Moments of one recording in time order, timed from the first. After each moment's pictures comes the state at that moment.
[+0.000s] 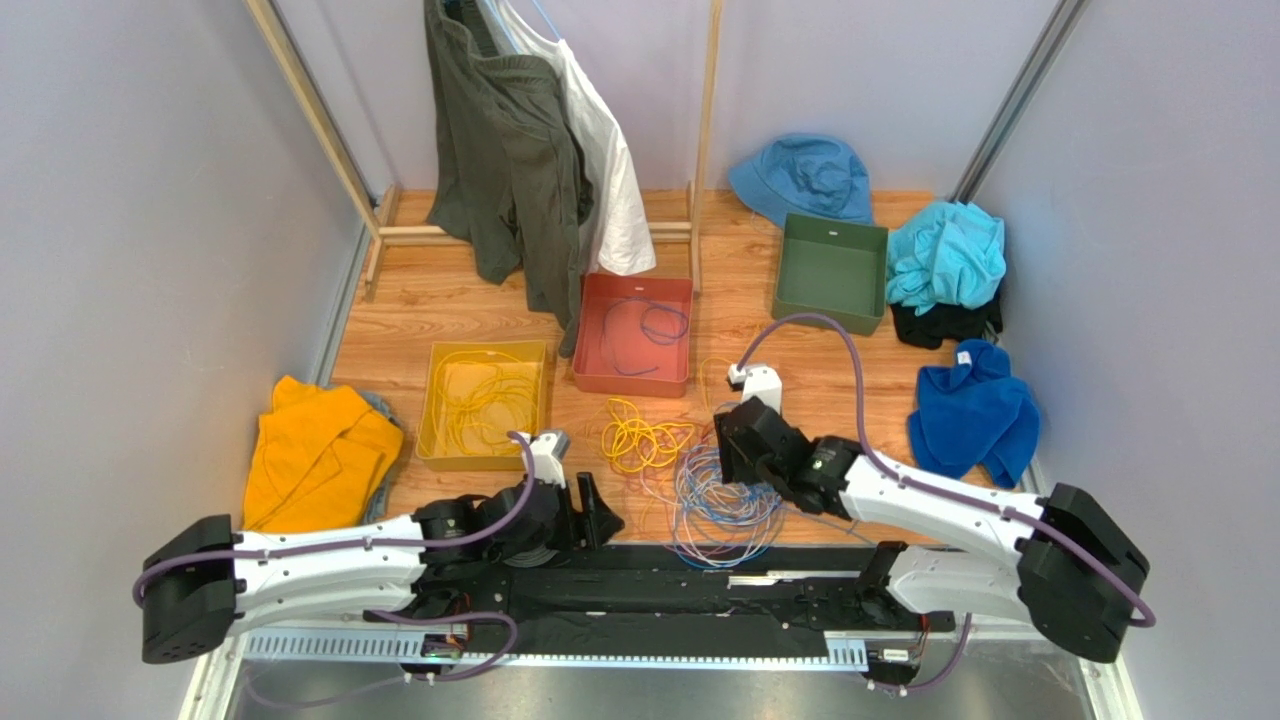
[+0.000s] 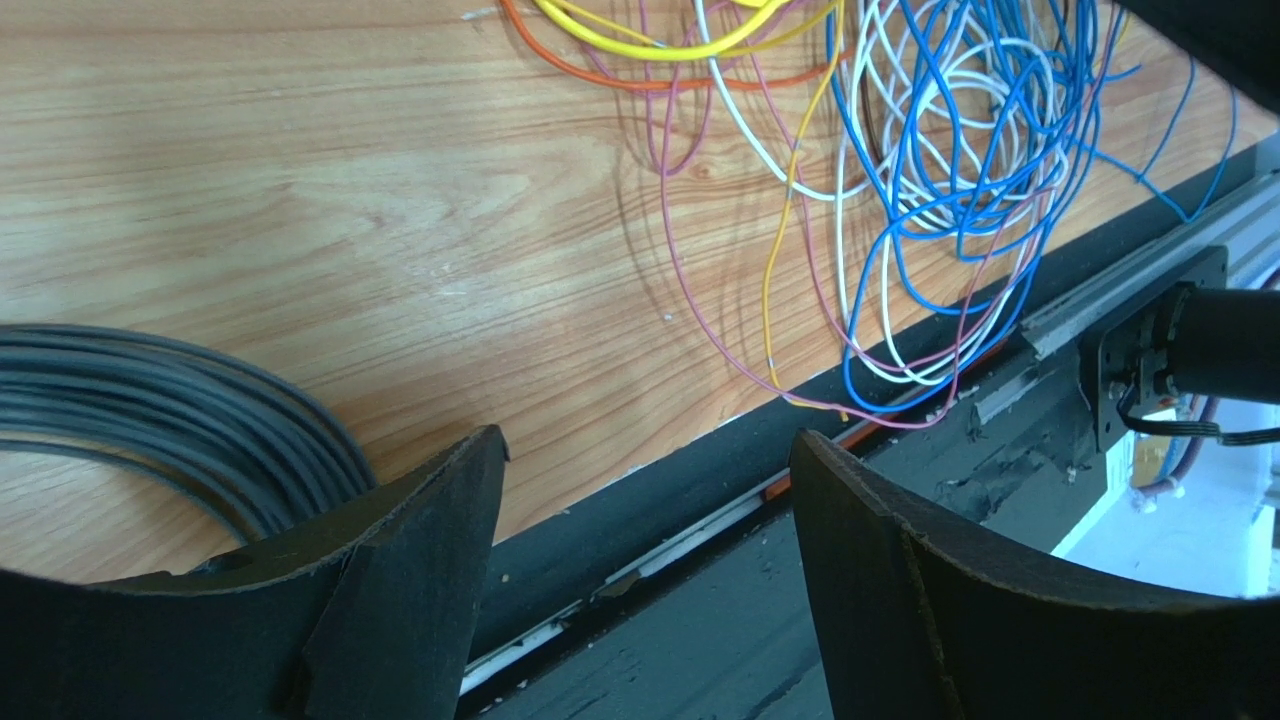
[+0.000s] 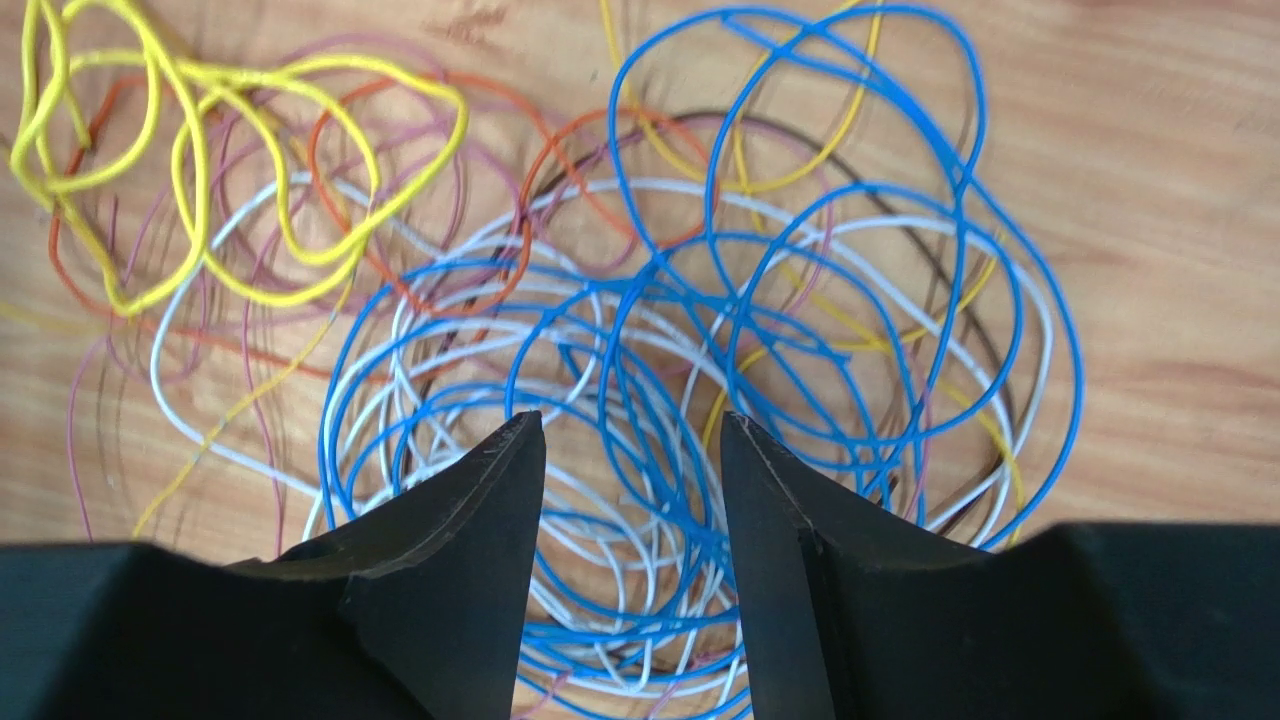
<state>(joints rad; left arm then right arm) -1.20 0.75 0.17 -0.07 -0.28 -1.03 0.91 1.15 0.57 -0.30 0.38 0.55</state>
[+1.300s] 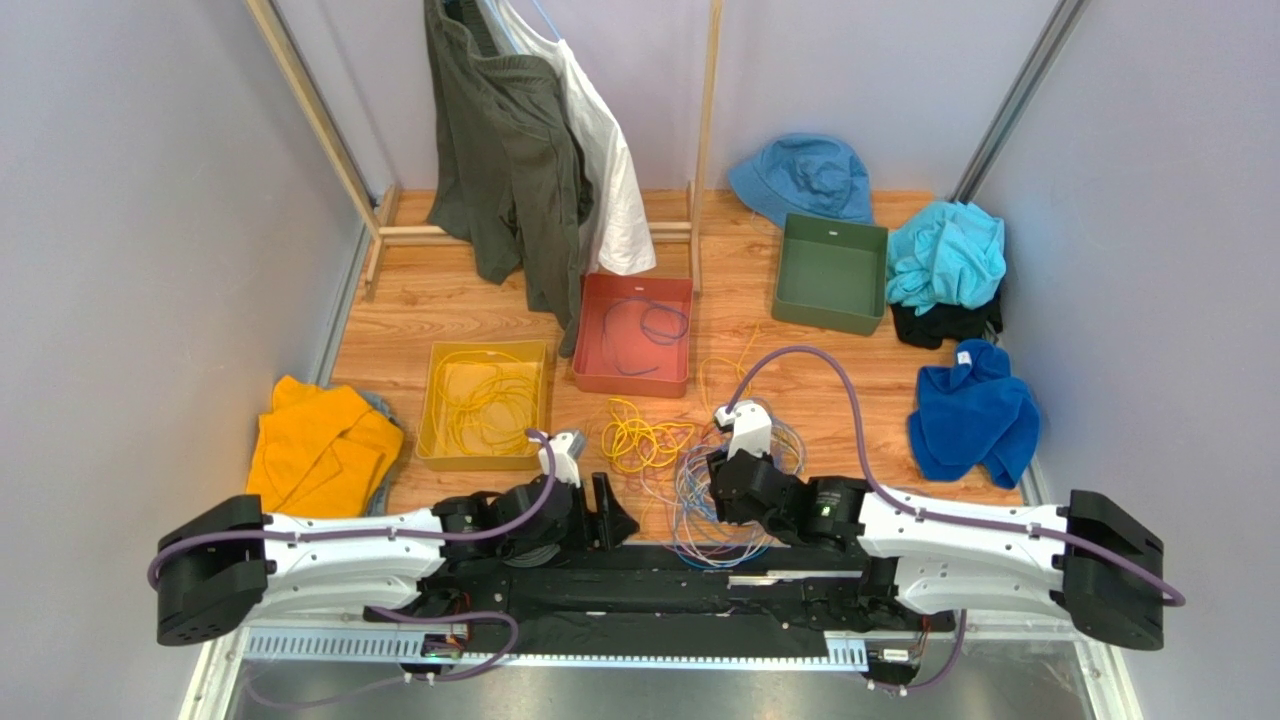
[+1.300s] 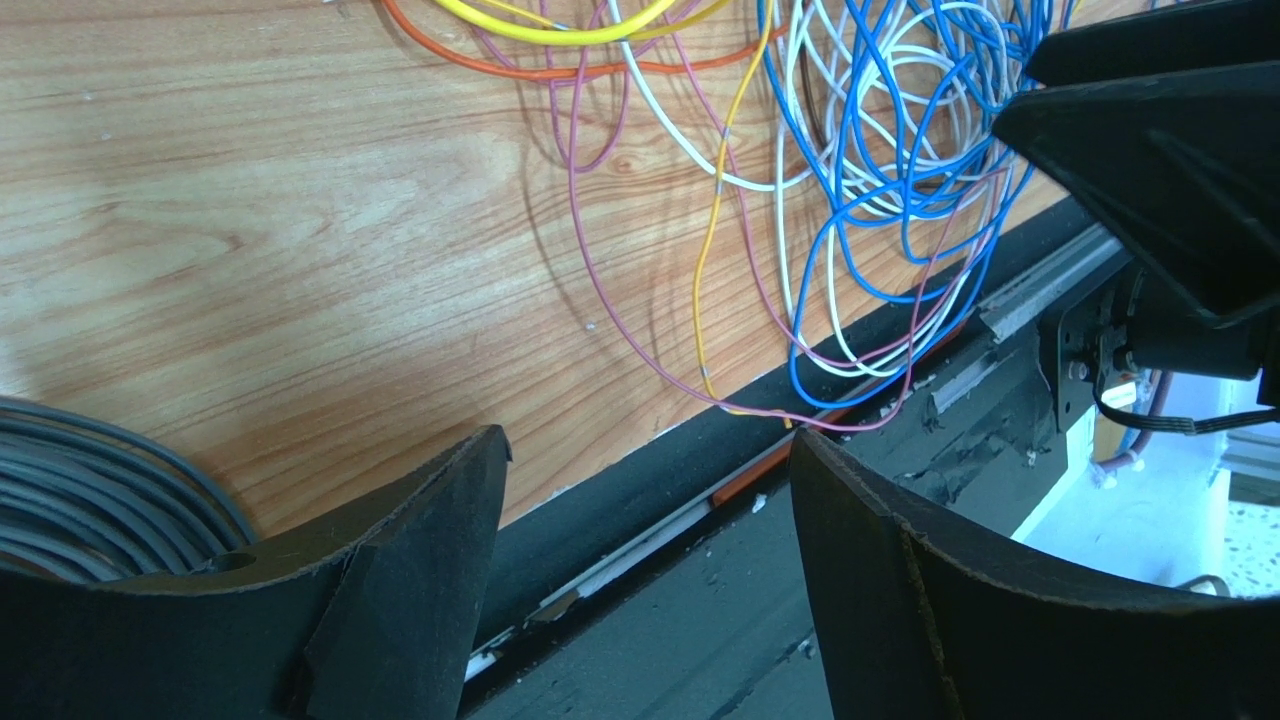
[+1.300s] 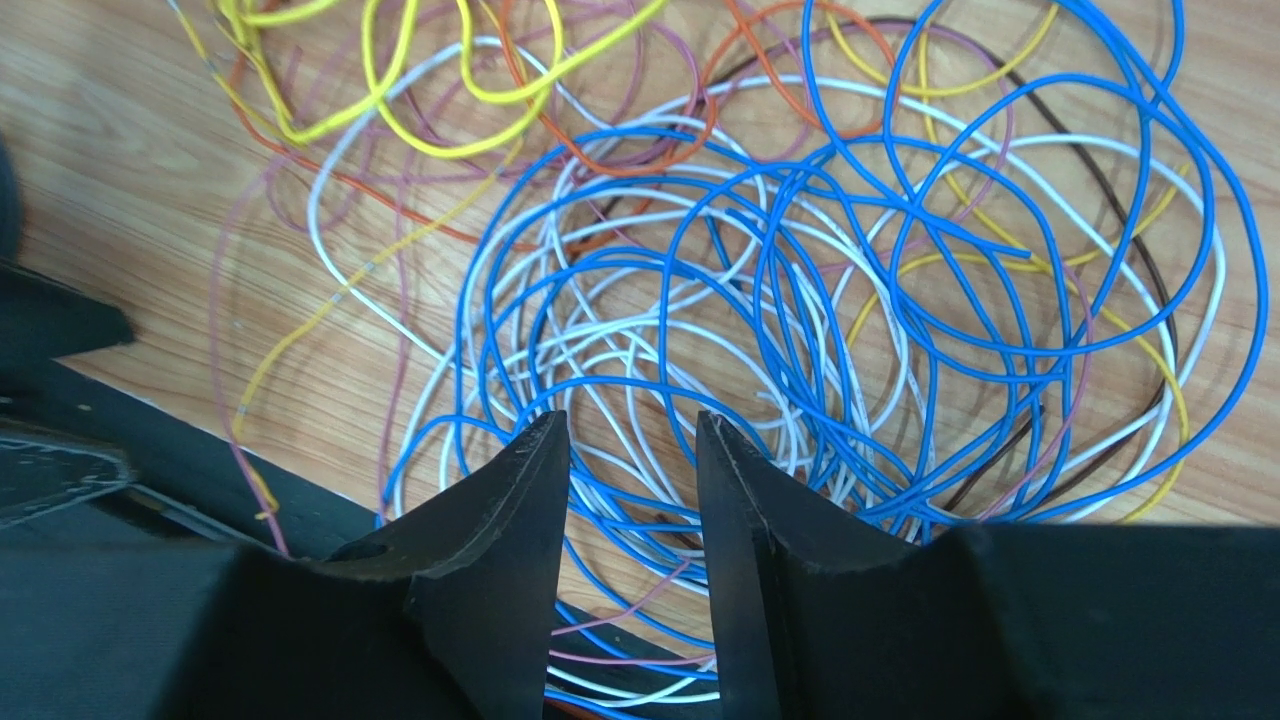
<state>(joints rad) -1.20 0.91 0.19 0.08 -0.22 -1.04 1.19 1.00 0.47 -0.29 0.49 0.67</state>
